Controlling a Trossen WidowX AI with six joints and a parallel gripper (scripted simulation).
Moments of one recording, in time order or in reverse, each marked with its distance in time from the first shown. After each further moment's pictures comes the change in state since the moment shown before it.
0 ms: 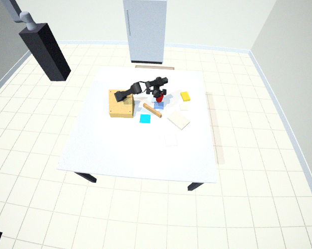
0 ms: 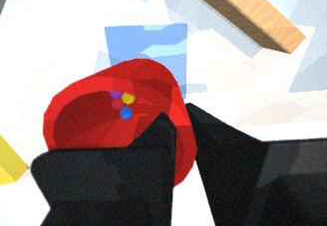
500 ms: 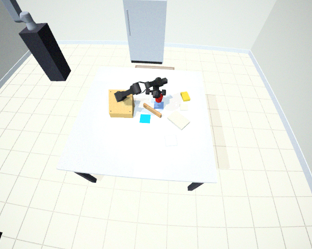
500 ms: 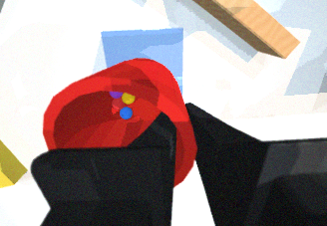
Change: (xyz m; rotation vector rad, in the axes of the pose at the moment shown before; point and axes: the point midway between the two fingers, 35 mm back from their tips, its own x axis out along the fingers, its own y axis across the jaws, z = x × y) arm 0.000 -0.004 0.005 0.002 0.000 -0.003
